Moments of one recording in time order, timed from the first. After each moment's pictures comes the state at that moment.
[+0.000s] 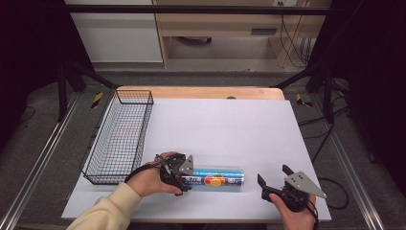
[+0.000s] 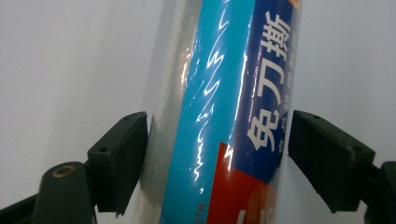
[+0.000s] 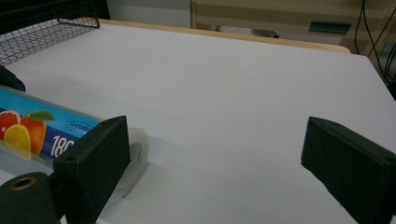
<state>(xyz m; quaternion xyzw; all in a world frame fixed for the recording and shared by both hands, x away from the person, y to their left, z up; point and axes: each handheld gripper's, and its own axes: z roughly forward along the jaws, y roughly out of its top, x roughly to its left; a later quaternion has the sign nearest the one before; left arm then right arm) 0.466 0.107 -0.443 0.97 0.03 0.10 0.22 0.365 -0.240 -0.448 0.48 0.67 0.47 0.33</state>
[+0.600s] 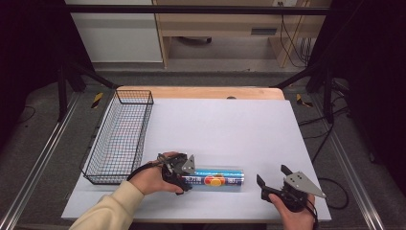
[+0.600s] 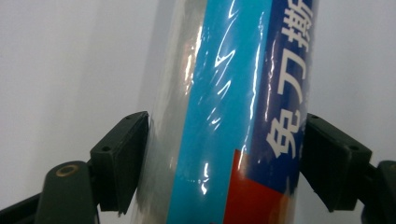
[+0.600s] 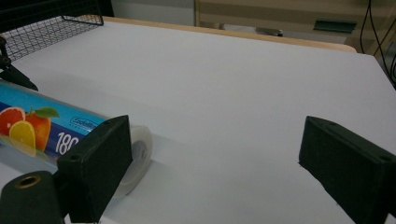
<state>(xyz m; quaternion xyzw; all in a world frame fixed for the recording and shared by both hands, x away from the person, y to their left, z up) 0.473 0.104 -0.452 0.97 0.03 0.08 0.21 0.365 -0.239 -0.448 0.47 0.67 0.47 0.32</state>
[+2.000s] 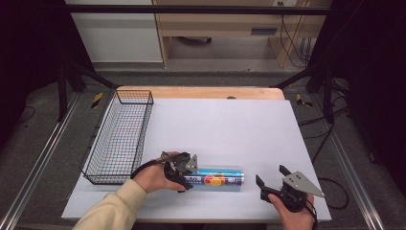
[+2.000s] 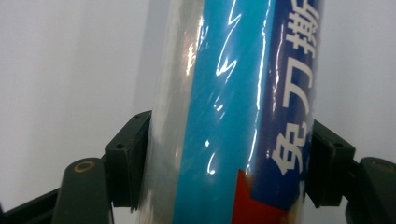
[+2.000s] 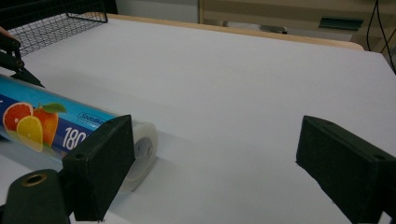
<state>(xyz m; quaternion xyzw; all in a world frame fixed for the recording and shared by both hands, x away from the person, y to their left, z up) 0.479 0.097 -0.450 0.98 0.03 0.05 0.19 0.365 -0.237 -0.449 0.47 0.68 0.47 0.31</state>
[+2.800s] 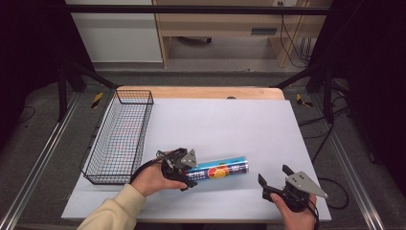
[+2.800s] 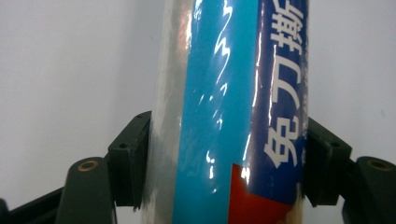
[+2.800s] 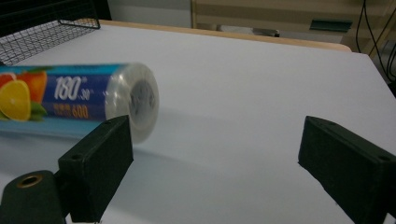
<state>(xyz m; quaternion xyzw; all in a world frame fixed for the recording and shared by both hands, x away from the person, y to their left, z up) 0.470 0.101 -0.422 0.96 0.08 0.06 0.27 0.364 -0.242 -0.447 0.48 0.66 0.47 0.32</state>
